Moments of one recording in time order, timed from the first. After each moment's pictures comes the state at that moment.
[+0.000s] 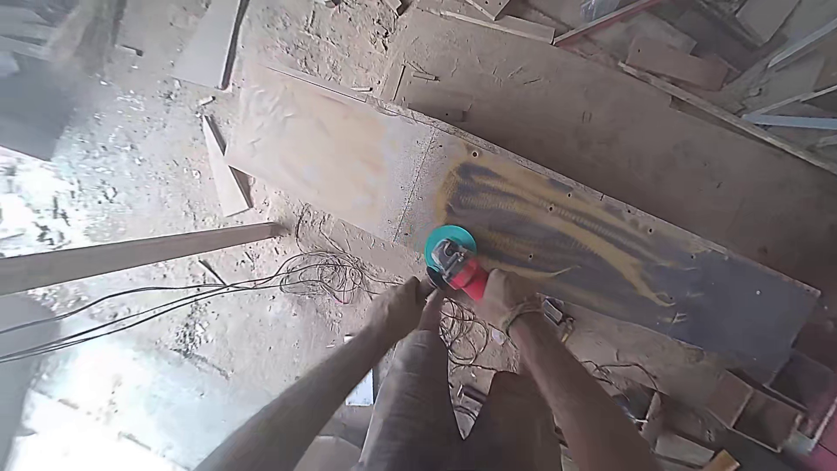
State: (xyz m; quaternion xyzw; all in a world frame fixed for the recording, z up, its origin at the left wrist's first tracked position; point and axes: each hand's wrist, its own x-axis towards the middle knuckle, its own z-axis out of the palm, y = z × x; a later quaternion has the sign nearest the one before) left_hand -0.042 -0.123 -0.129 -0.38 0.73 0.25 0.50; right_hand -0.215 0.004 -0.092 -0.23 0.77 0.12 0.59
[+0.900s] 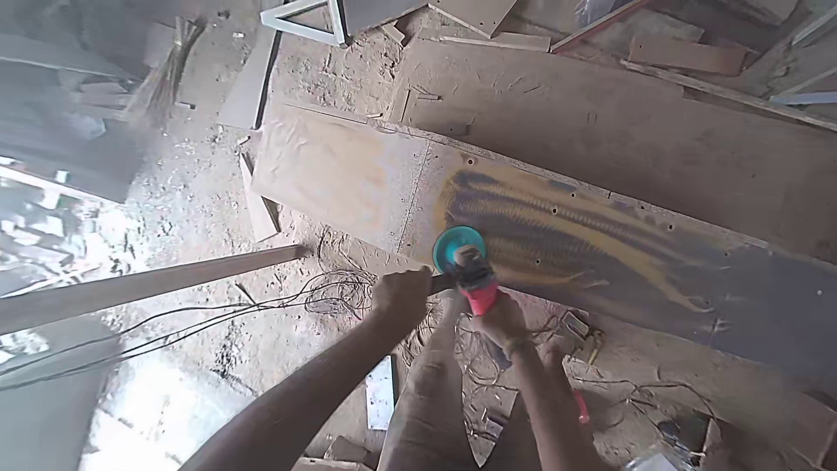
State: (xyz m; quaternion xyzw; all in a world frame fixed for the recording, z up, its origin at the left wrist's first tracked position) left_hand -0.118 -0.113 -0.082 -0.30 0.77 0.04 0.57; right_hand -0.158 0.066 -0.188 -0.11 0.79 -0.15 0.59
